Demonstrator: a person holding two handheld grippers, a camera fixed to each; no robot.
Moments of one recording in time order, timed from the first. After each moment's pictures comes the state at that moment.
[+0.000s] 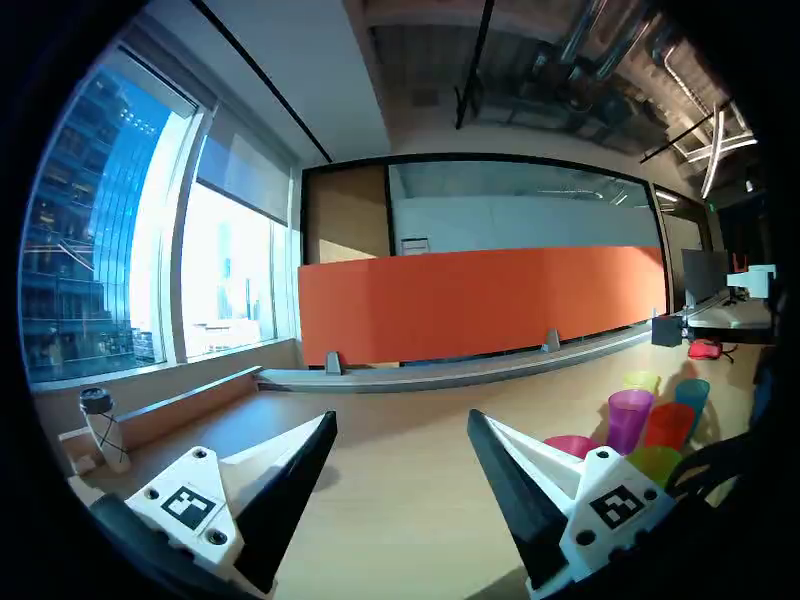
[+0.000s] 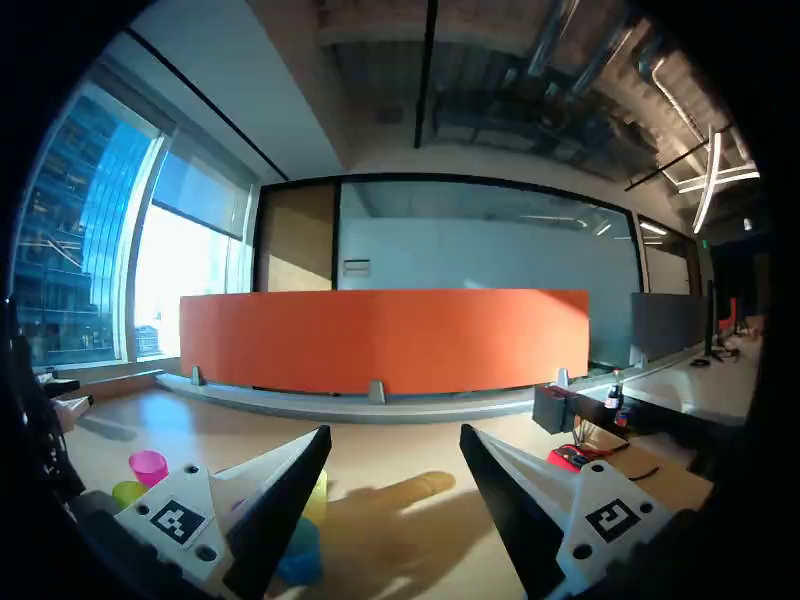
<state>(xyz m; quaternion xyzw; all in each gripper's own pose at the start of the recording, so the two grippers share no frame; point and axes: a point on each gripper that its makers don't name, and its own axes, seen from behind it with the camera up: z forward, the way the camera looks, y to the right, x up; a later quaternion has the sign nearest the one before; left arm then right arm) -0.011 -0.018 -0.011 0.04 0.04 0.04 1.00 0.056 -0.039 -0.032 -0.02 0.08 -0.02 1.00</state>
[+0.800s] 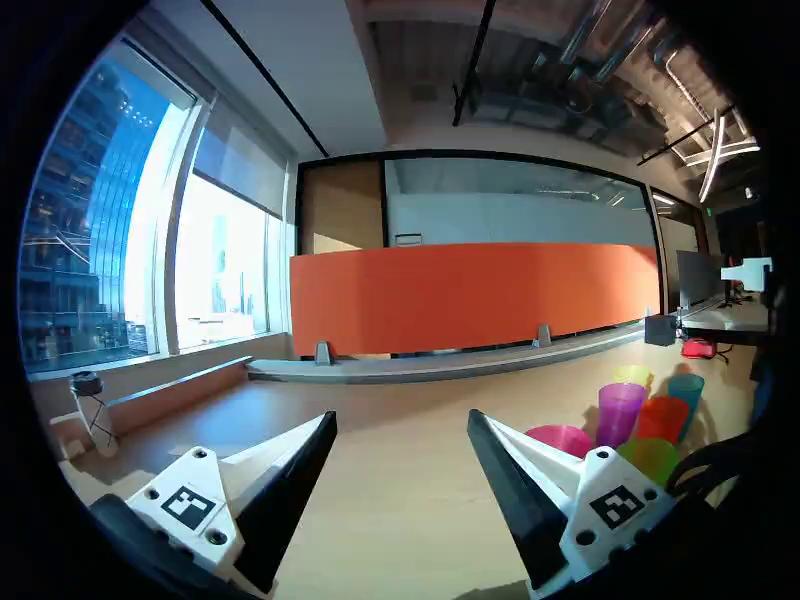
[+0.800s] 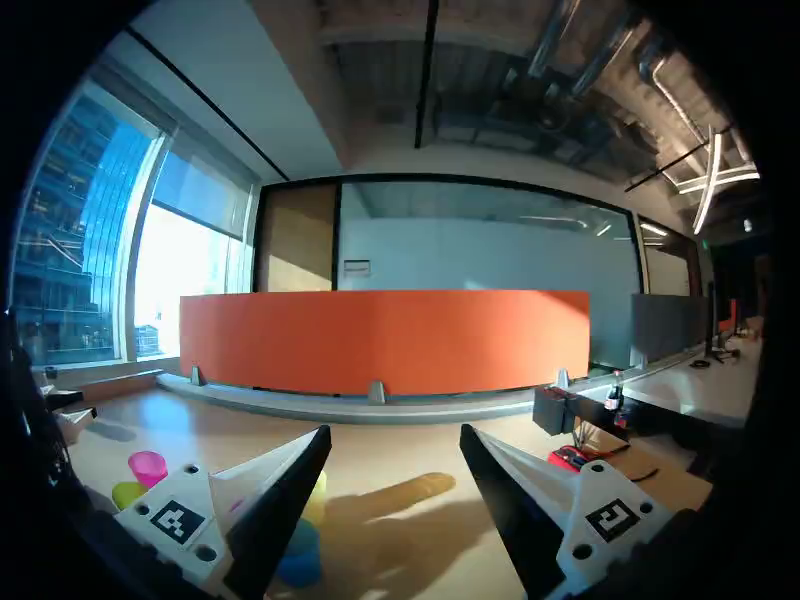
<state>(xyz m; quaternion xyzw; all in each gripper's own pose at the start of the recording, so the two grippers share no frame) -0.030 -0.005 -0.010 0.03 0.03 0.03 1.00 0.060 -0.038 -0.032 -0.02 0.08 -0.02 1.00</state>
